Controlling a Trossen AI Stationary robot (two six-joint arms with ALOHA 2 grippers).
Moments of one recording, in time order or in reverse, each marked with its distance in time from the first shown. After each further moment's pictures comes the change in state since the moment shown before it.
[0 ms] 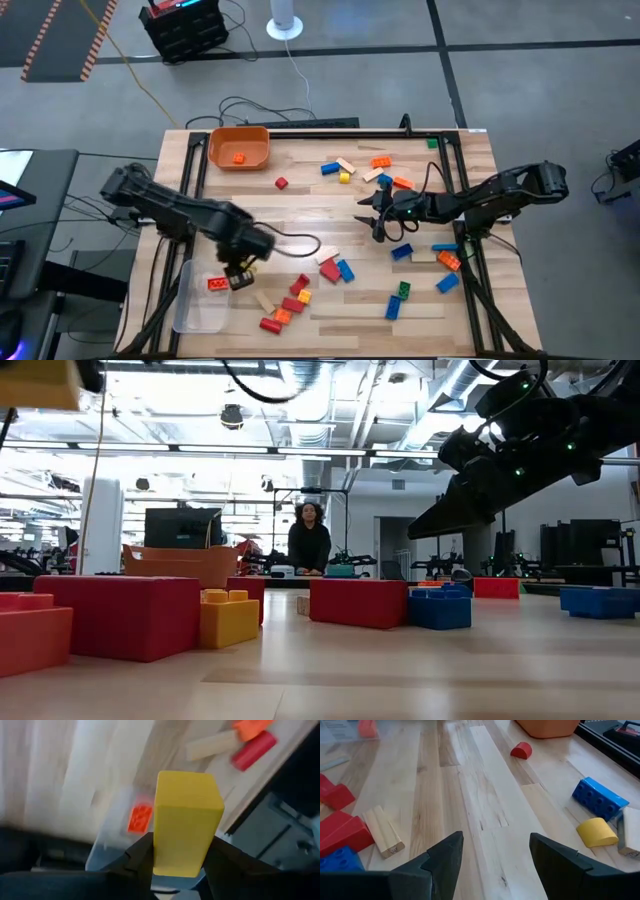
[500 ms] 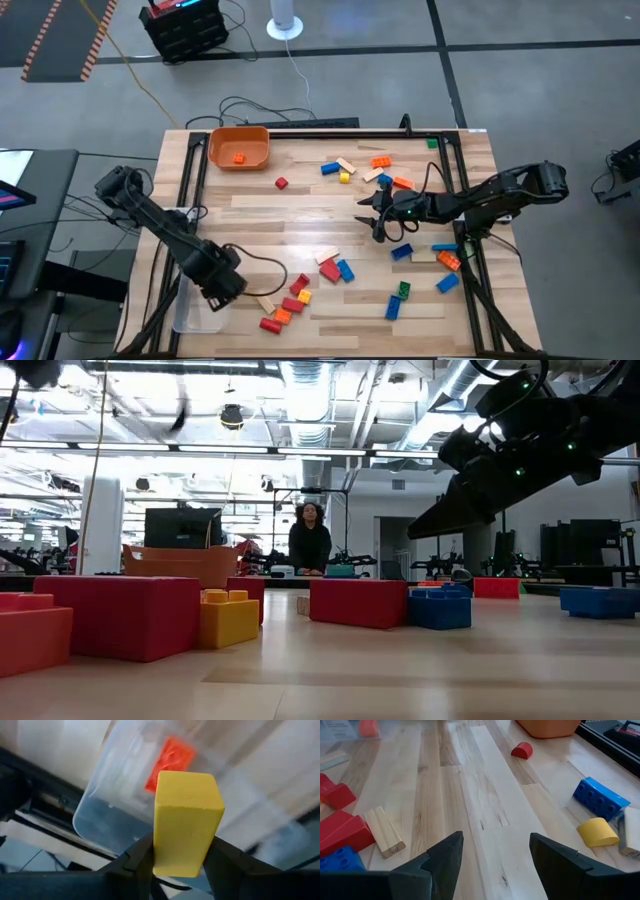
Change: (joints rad) left arm -0.298 -0.031 -0.255 0.091 -0.009 -0.406; right arm 0.002 0.000 0.000 0.002 0.000 0.000
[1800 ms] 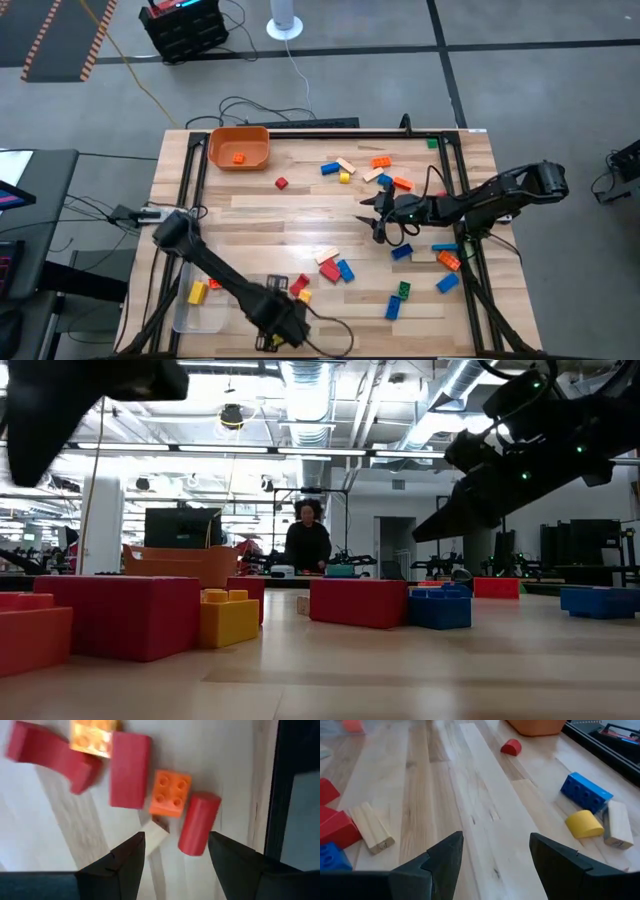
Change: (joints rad) left arm 0.029 0.651 0.679 0.104 -0.227 0.765; right arm 0.036 0.000 -0.027 0.017 0.101 0.011
